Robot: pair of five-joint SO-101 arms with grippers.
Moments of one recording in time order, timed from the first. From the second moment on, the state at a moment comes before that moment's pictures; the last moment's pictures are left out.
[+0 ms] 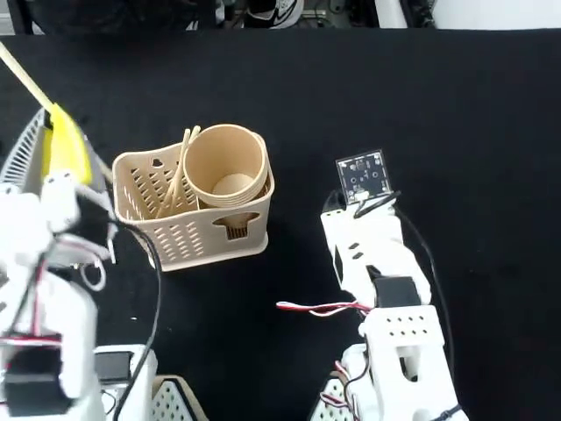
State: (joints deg) left arm -8.4 -75.9 36.8 40.8 12.4; right arm -4.7 -60.4 77.8 26.9 13.5
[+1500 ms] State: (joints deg) left arm -33.6 -44.0 14.7 72.4 -1.0; right arm -4.7 -60.4 77.8 26.9 13.5
